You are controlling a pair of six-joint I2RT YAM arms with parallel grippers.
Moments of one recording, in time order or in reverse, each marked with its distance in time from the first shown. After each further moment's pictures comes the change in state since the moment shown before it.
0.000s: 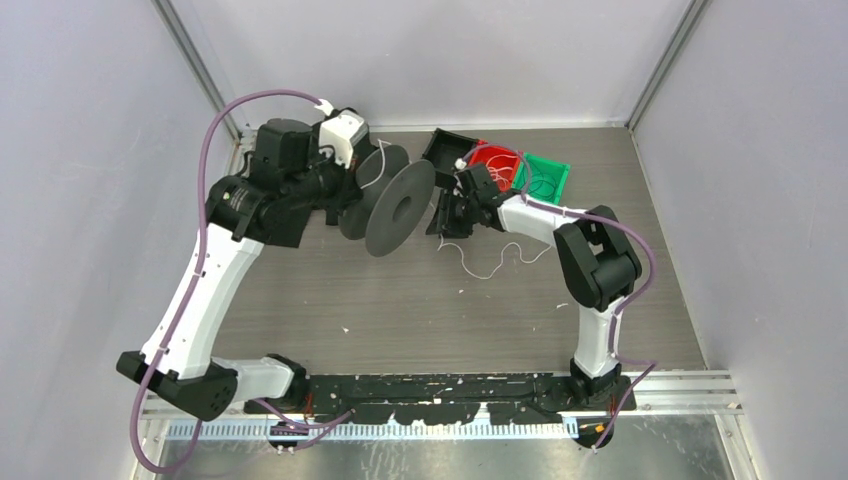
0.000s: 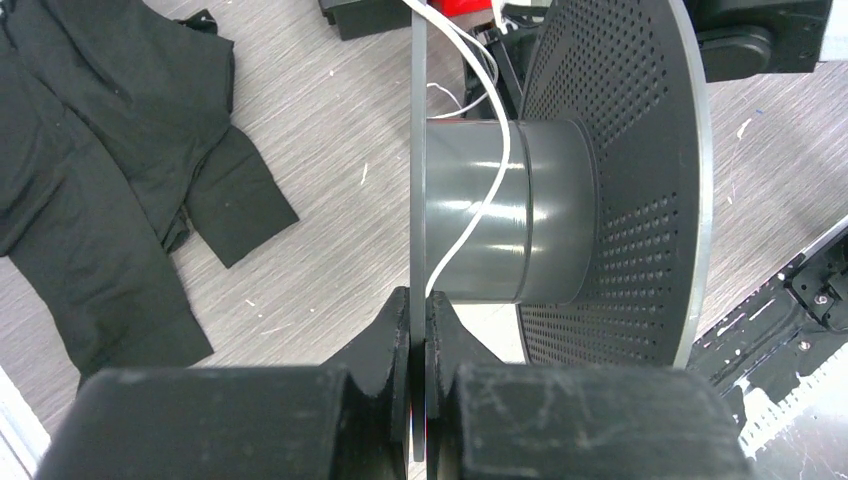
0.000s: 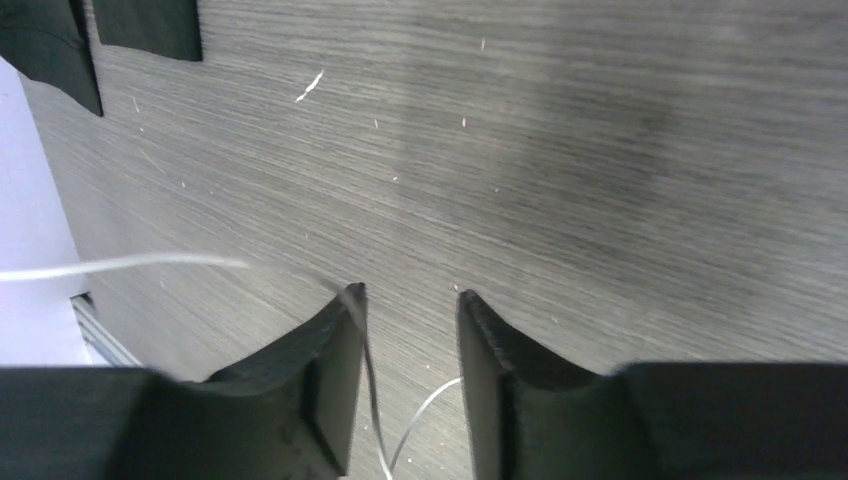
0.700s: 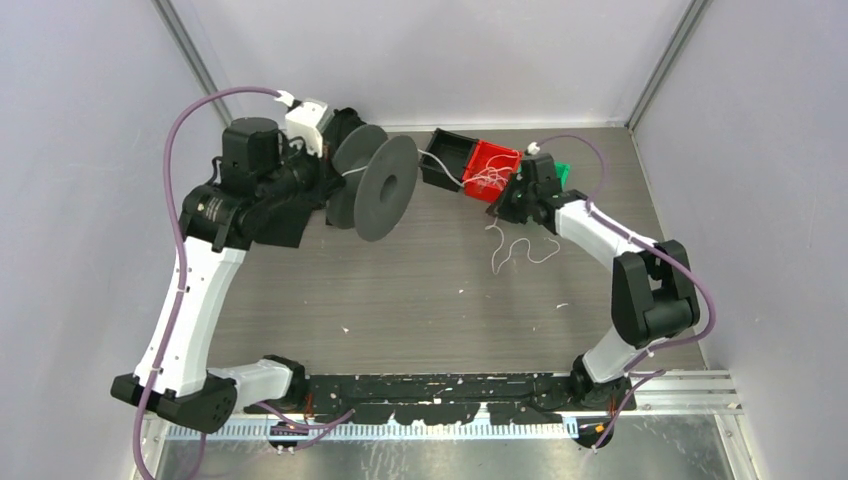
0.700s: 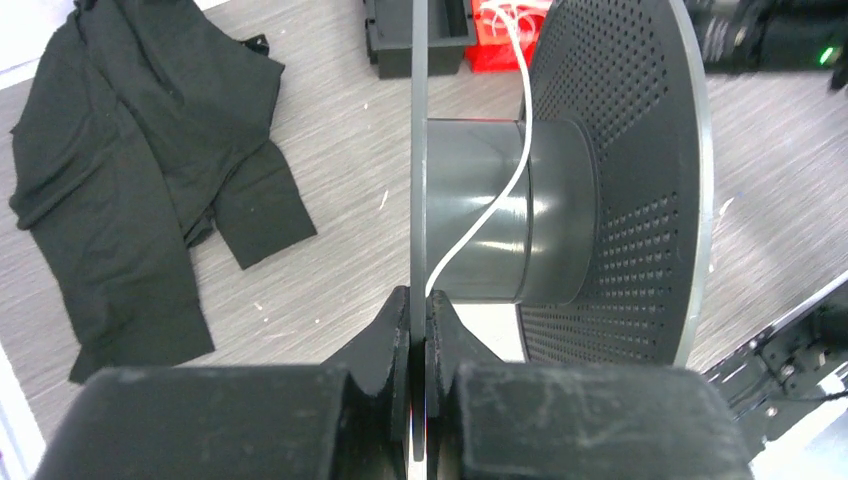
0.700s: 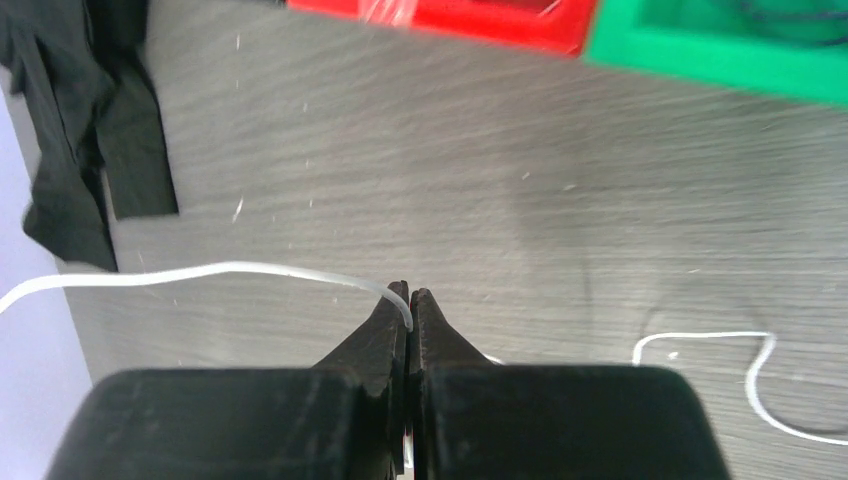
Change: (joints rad) left arm 0.098 -0.066 0.000 0.024 0.010 -0.058; right arm -0.260 -0.315 -0.197 -0.026 0.151 0.029
